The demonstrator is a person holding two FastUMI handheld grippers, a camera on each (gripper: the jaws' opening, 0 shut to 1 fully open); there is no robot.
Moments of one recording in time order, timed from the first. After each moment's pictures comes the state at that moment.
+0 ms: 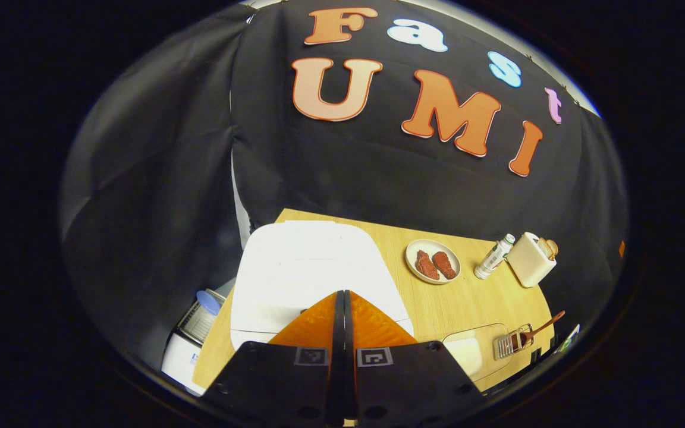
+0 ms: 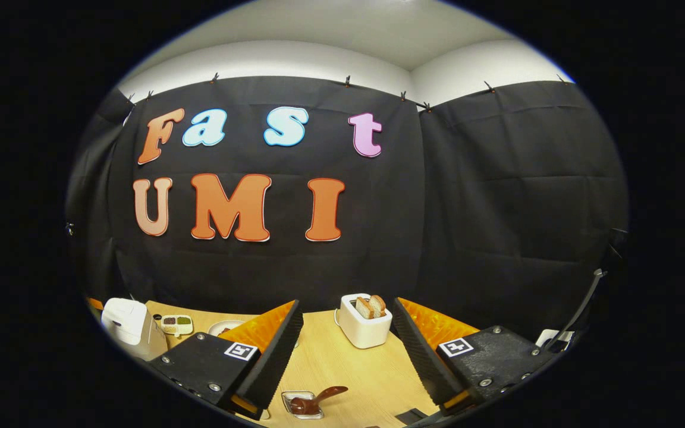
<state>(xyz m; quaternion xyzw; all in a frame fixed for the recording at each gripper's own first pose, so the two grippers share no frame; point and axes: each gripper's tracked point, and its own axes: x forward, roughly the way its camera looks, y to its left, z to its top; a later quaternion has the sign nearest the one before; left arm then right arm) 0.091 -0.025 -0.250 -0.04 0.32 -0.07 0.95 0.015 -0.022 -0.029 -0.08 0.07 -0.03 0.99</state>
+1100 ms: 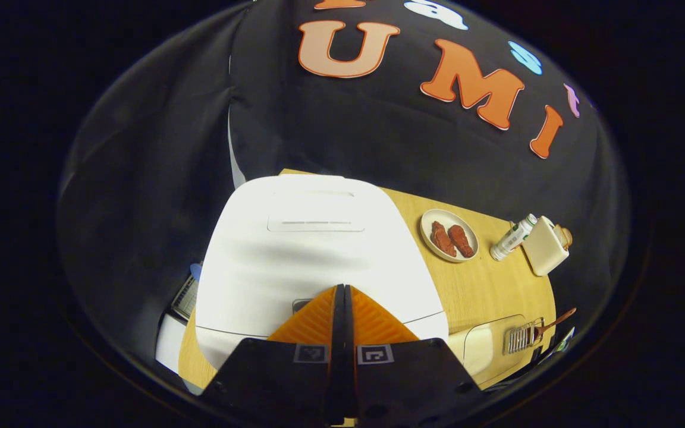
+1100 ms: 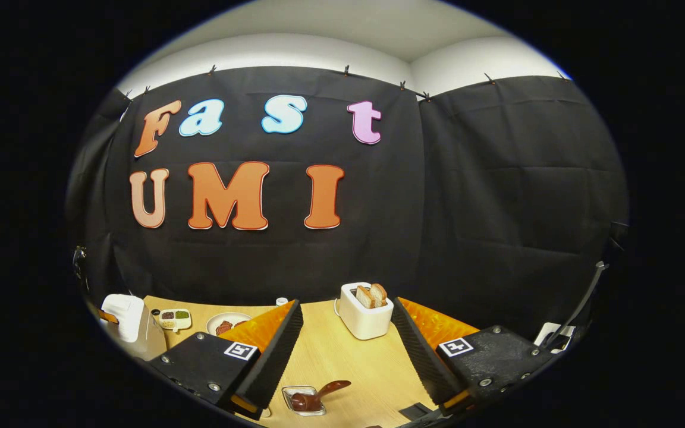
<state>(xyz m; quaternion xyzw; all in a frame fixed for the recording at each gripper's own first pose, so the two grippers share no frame) 0.113 -0.024 -0.317 -0.05 0.38 -0.06 0.92 0.020 -0.019 -0.048 -0.06 0.09 -0.02 0.99</state>
